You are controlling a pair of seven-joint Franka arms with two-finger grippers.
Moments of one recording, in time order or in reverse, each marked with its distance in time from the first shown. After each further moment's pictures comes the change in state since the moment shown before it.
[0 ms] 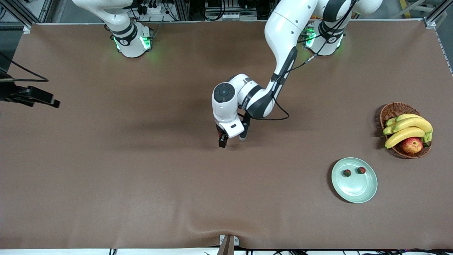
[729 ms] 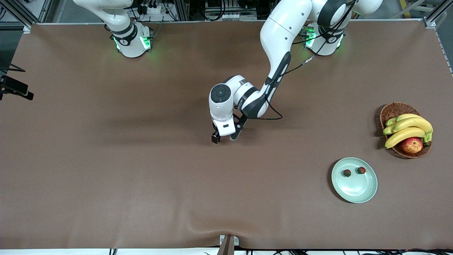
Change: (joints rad) left arm 0.001 0.053 -0.037 0.000 0.000 0.035 0.196; right arm -0.040 -0.028 0.004 0.001 -0.110 -0.016 -0.109
